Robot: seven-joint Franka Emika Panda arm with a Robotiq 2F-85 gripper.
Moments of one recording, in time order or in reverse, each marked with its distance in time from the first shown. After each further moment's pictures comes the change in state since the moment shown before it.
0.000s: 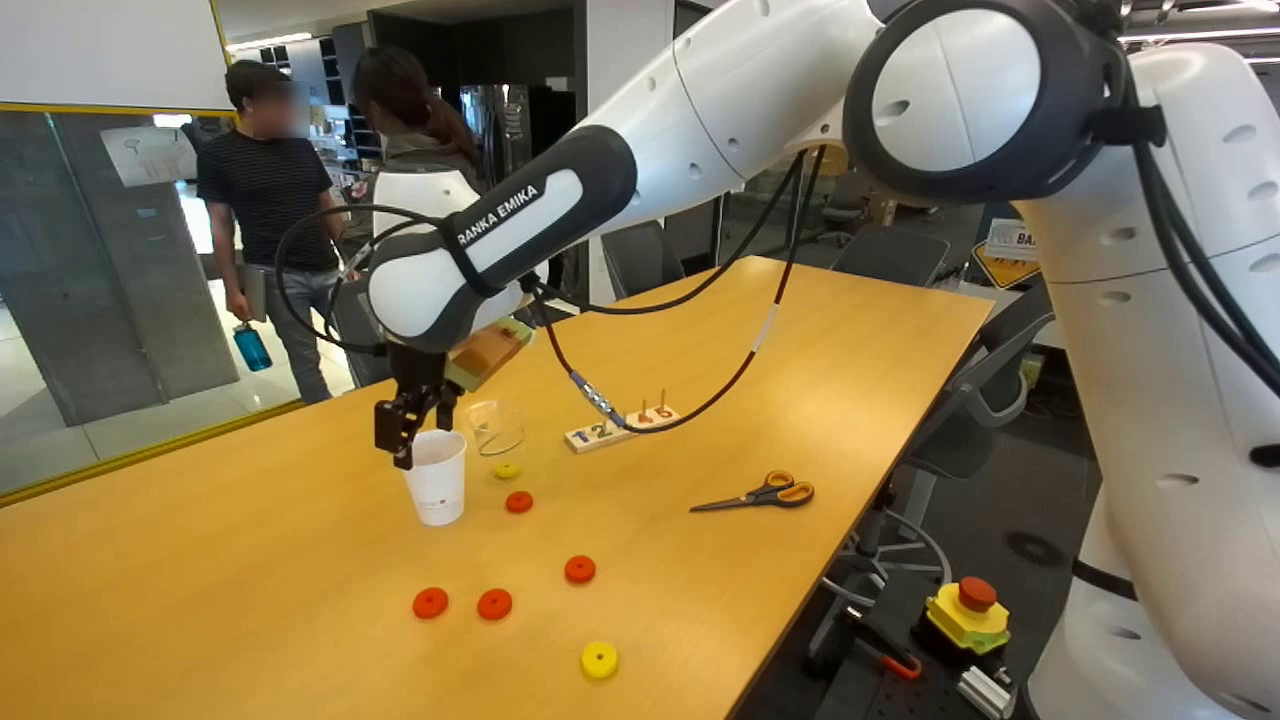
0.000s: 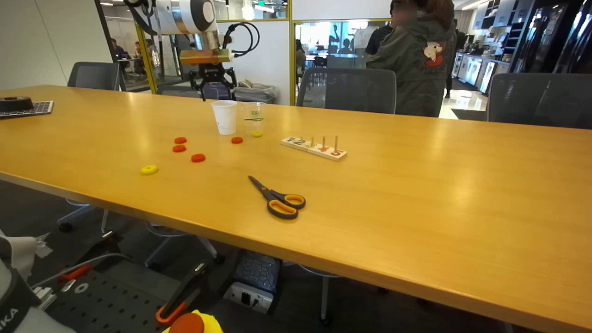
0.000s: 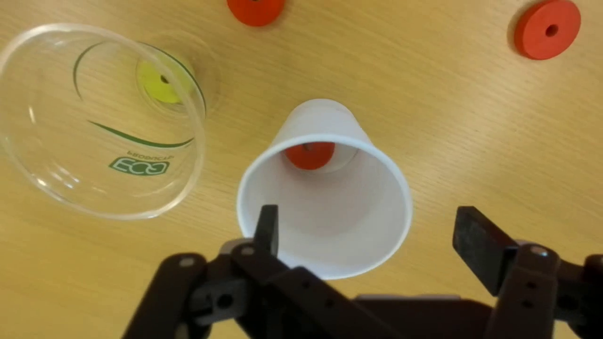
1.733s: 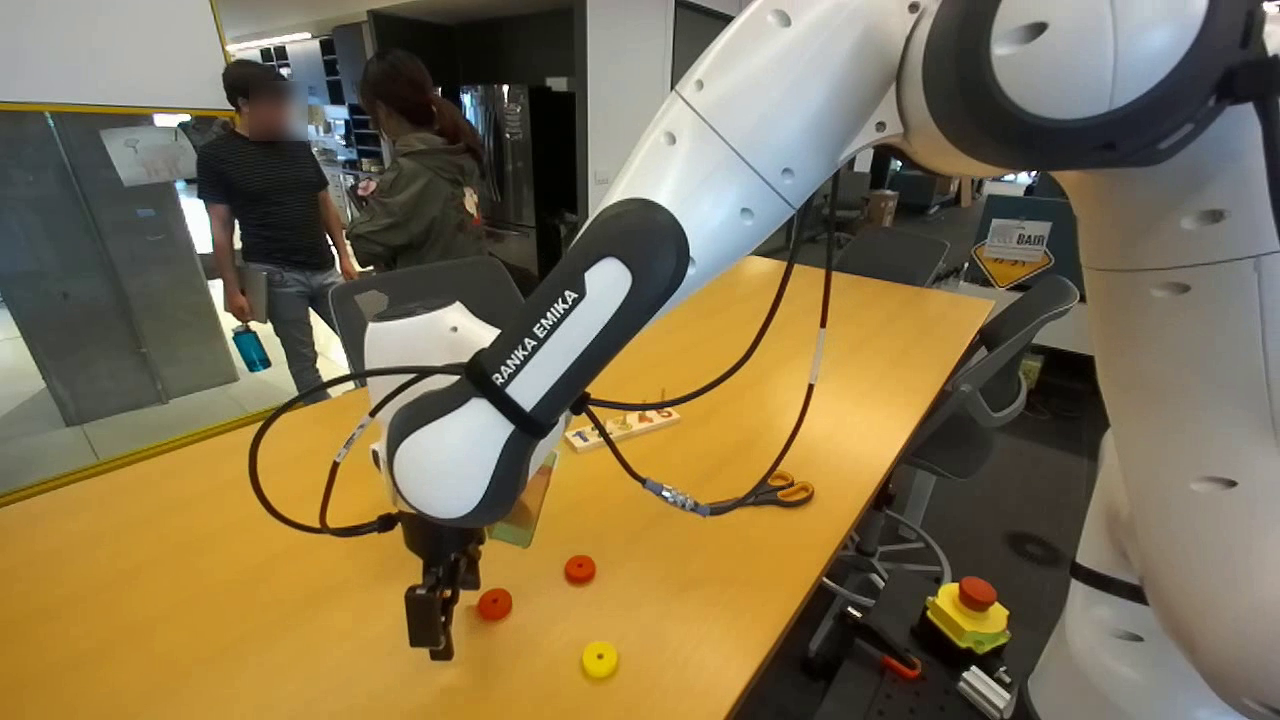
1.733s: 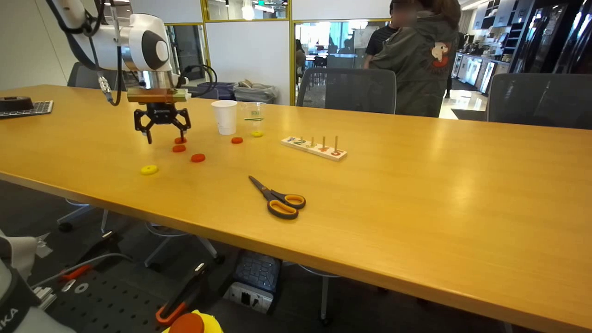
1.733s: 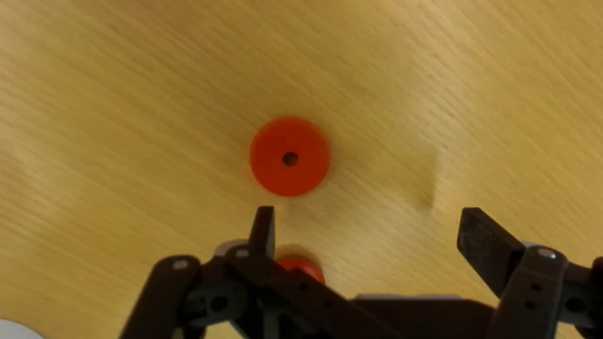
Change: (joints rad) arm 0.081 -0.091 0.094 -0.412 0.038 0.116 -0.068
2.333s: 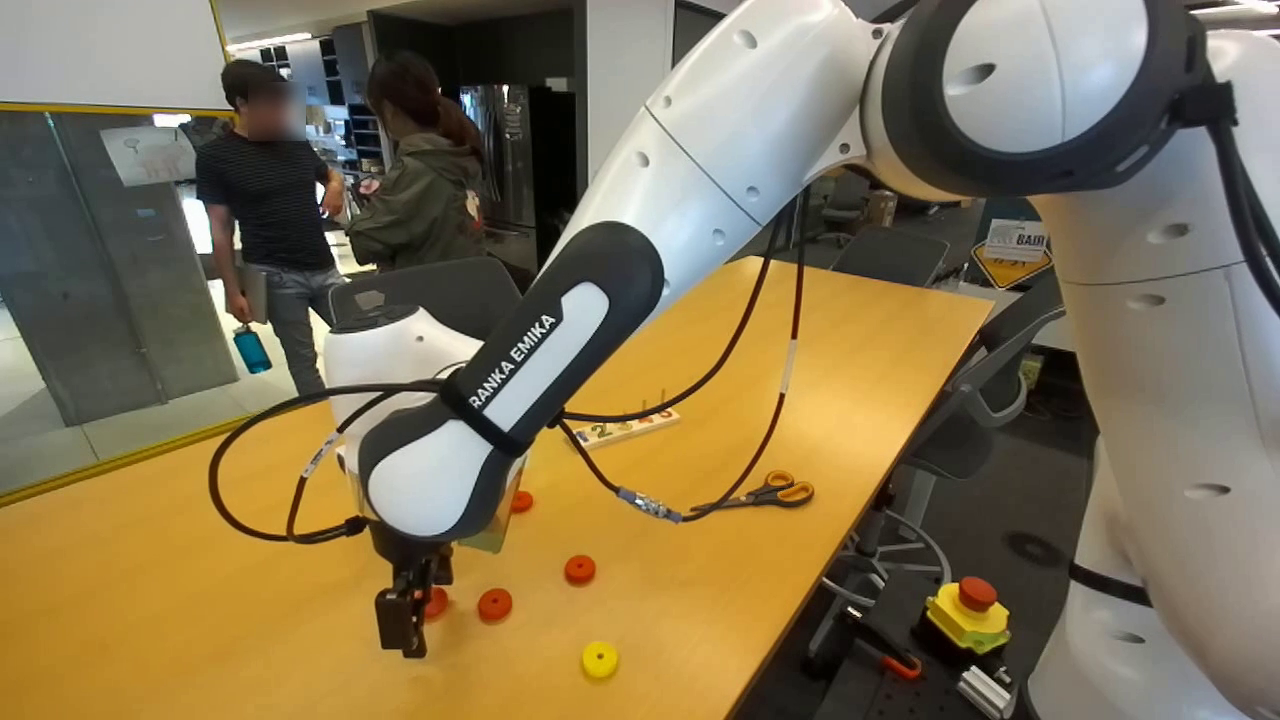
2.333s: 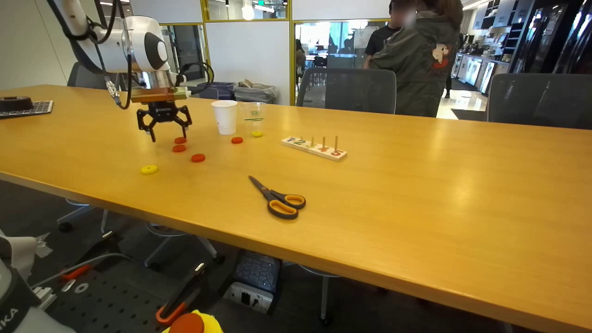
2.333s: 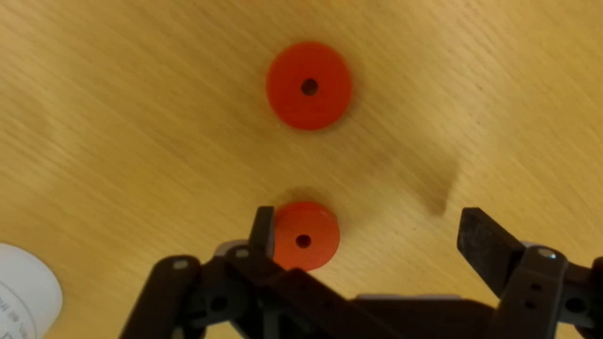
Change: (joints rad) arm 0.034 0.065 -0.012 0.095 -0.101 0.000 0.051
